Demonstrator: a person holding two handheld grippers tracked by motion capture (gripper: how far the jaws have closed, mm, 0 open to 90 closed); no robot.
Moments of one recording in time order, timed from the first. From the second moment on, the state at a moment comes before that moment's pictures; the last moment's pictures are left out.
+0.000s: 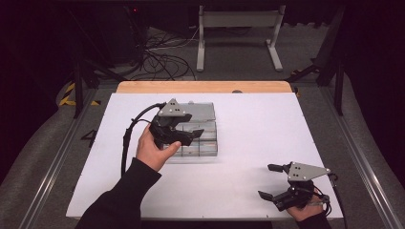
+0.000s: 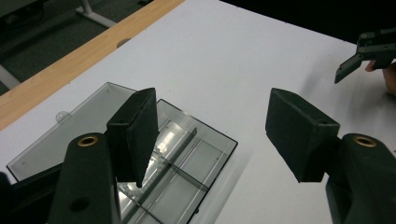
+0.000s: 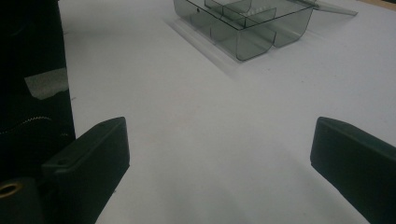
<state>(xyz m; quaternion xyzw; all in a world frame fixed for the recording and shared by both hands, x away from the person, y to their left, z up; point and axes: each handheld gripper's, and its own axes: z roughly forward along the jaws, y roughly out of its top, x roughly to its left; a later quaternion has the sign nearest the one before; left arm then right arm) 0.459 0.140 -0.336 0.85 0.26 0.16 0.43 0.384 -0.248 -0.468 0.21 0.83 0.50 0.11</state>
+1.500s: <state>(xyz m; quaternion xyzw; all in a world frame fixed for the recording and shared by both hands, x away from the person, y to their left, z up) 0.380 0.221 -0.412 0.79 0.25 0.20 0.52 0.383 -0.245 -0.469 0.21 0.83 0.50 0.11</state>
